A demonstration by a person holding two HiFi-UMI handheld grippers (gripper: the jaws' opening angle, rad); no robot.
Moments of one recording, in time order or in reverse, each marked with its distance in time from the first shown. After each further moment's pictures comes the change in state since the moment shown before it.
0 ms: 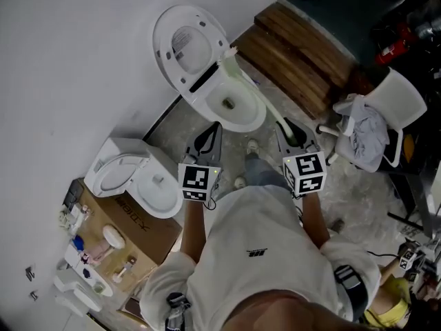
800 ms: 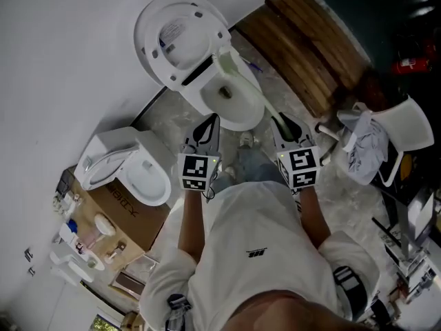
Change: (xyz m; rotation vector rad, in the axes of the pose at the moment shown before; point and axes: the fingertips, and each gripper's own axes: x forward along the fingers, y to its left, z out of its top) left arm 0.155 0.060 -0.054 -0.125 0.174 0.080; right arm 0.152 -0.083 -0.015 -0.021 0.176 0.131
